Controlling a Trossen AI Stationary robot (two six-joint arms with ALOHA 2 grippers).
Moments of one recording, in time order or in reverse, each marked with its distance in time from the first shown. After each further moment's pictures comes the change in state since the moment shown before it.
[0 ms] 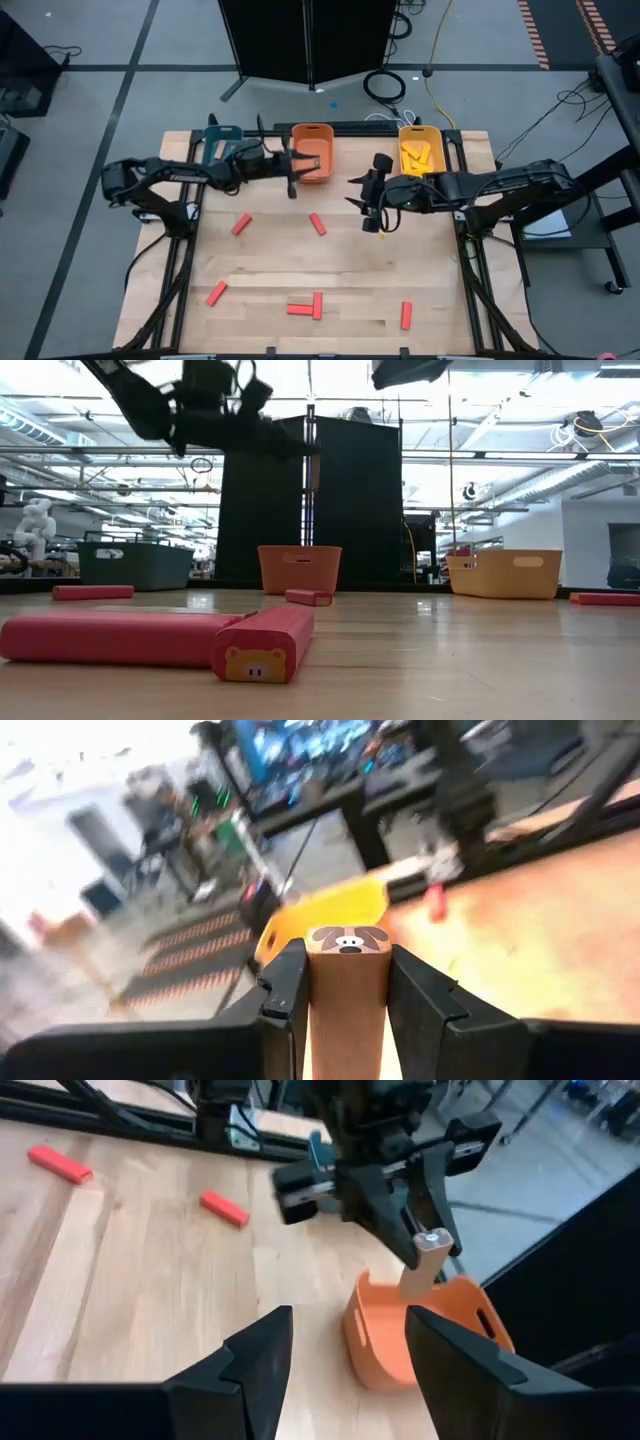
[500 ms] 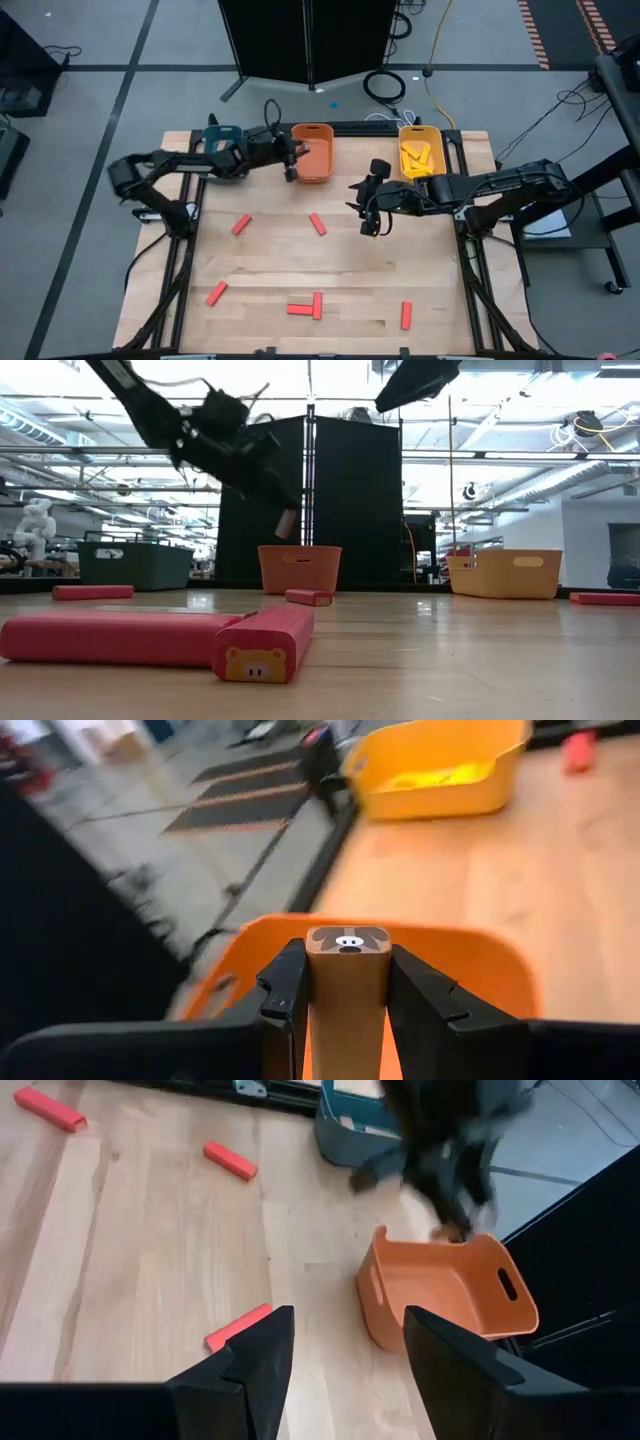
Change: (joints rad) left arm 0.153 0.060 0.050 -0.271 -0.179 -0.083; right arm 0.003 0.047 -0.001 -0.082 -0.008 0.062
